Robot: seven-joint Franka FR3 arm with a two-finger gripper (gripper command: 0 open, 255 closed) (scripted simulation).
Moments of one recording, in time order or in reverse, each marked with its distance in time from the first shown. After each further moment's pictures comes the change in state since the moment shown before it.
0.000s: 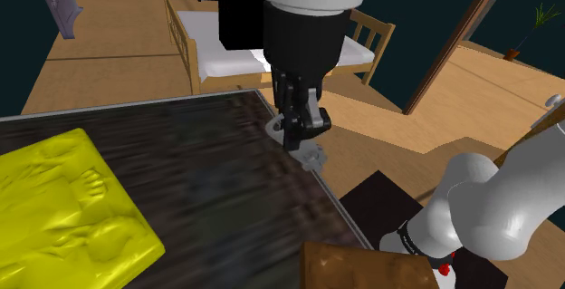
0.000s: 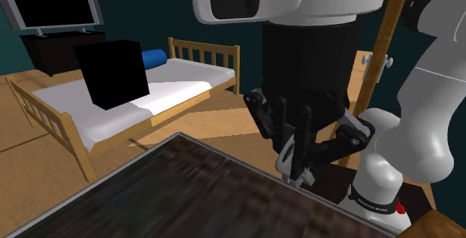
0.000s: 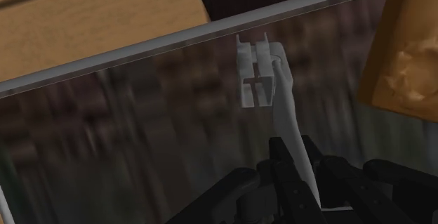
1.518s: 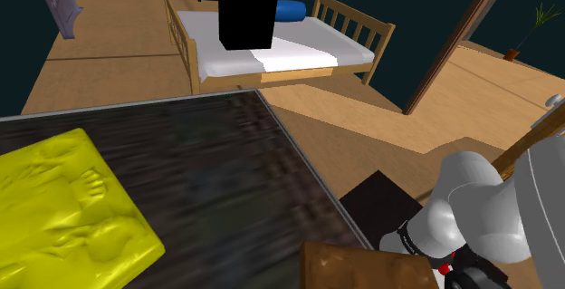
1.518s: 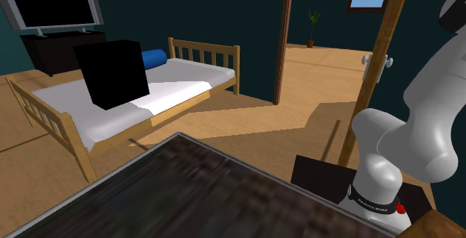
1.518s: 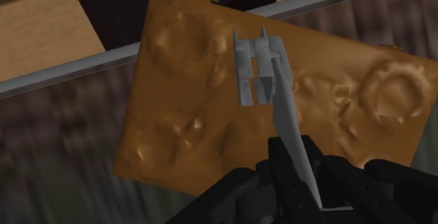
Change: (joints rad) arm 0.157 -0.200 0.256 -0.118 0.216 0.006 0.400
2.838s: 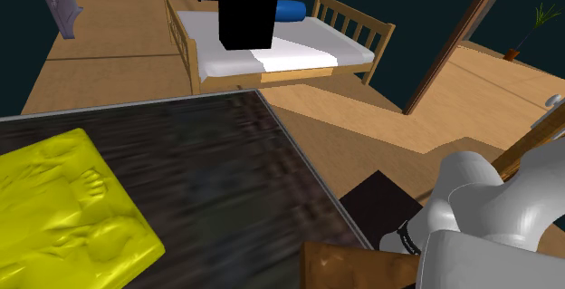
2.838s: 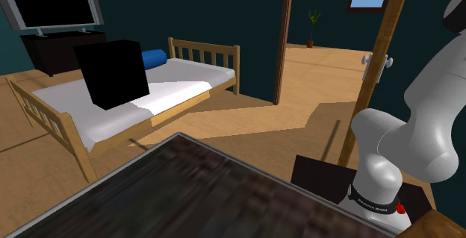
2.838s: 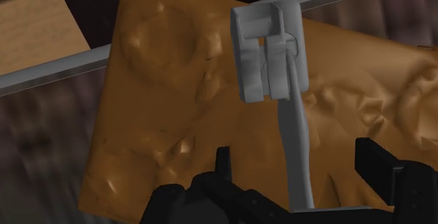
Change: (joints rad) arm 0.022 -0.036 0.014 -0.172 0.027 0.128 -0.018
